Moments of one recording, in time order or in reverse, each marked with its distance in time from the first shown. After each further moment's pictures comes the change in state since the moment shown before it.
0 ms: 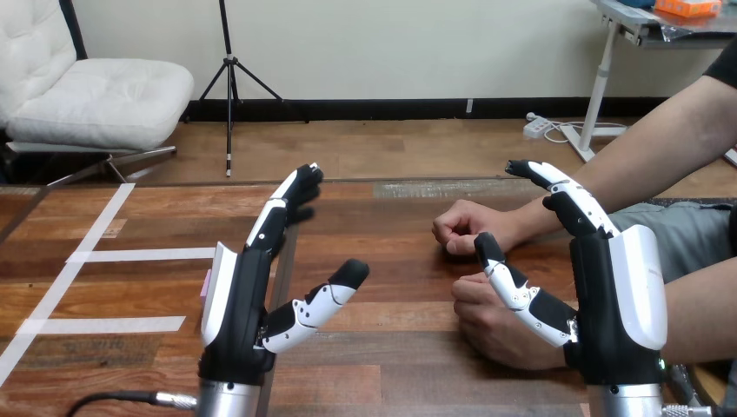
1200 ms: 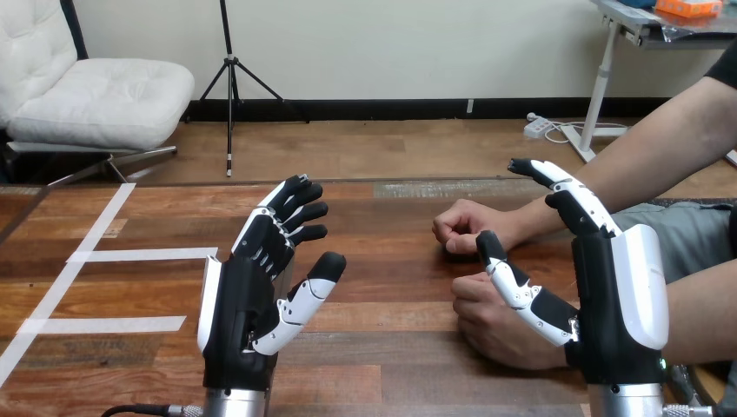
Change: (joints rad) left arm -0.006 -0.082 -0.085 0.099 -0.532 -0.025 -0.346; right arm -0.002 0.000 0.000 0.000 0.003 0.000 -0.005
